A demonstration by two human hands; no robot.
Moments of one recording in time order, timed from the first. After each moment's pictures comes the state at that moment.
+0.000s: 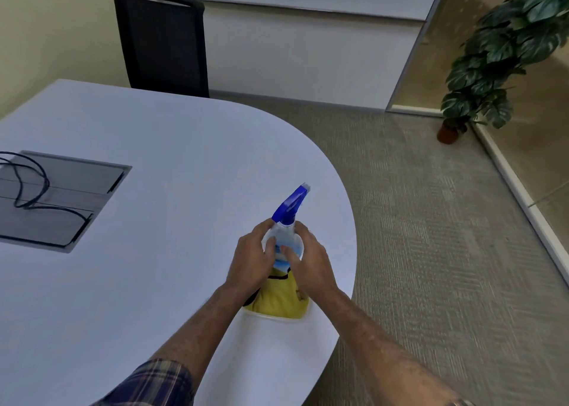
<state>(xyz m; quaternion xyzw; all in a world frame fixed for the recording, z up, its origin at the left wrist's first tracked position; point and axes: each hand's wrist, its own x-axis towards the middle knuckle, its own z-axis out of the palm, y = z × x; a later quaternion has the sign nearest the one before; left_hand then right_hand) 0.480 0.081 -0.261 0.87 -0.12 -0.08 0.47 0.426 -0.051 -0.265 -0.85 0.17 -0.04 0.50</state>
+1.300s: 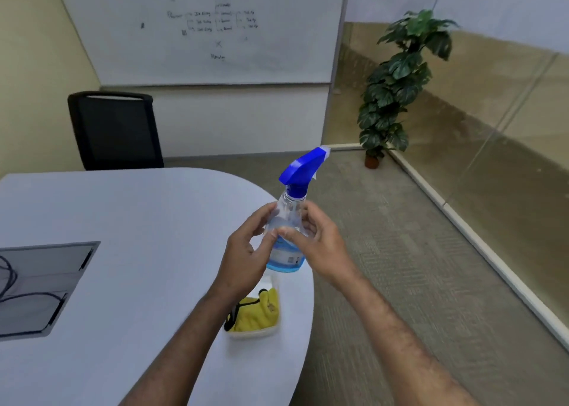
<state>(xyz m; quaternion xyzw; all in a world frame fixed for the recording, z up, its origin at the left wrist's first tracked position) 0.399 0.074 -0.054 0.72 -0.32 -0.08 0.60 0.323 -0.075 -0.044 -0.77 0.11 -0.21 0.60</state>
